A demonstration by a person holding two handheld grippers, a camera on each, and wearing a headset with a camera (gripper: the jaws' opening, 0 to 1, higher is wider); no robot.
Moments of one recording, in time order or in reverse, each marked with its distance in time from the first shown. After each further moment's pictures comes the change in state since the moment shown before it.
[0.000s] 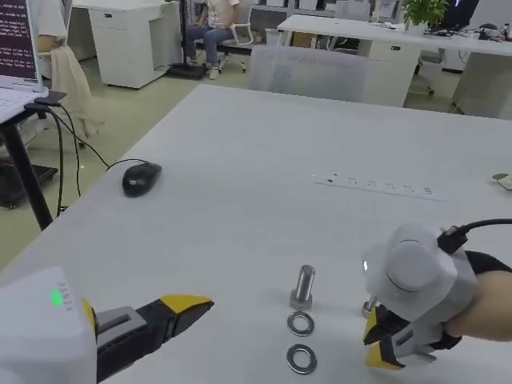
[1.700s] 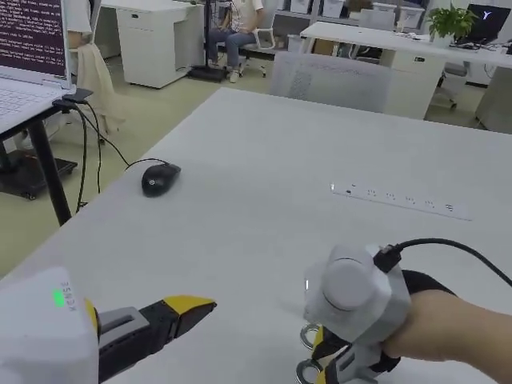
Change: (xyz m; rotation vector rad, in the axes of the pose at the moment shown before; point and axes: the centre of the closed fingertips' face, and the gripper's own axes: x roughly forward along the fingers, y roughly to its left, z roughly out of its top) left arm -0.006 0.013 0.000 -0.030 -0.030 0.042; right arm 0.032 0.011 0.069 -0.060 -0.054 0.084
